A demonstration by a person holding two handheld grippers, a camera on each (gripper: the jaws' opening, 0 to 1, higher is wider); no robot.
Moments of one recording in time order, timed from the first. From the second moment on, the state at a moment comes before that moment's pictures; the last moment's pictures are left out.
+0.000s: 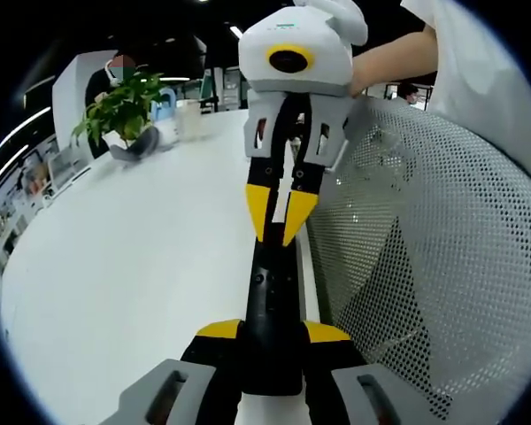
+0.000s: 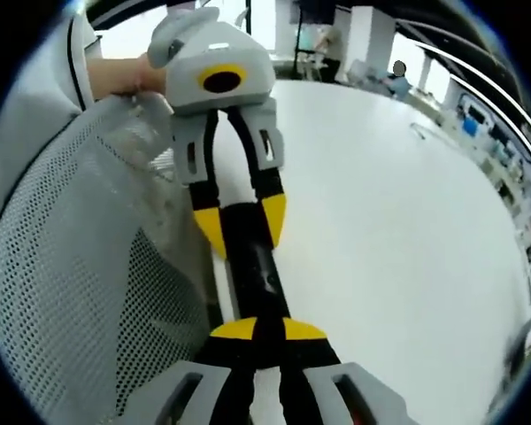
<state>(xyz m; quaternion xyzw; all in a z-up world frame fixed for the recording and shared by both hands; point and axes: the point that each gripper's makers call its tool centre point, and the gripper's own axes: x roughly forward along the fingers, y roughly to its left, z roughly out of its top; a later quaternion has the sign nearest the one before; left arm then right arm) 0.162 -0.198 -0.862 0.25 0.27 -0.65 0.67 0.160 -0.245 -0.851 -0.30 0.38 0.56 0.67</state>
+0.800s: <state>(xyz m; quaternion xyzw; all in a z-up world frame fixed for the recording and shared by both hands) 0.162 -0.198 -0.861 0.24 0.27 -0.65 0.67 0.157 -0.242 -0.859 -0.41 0.40 0.59 0.57</state>
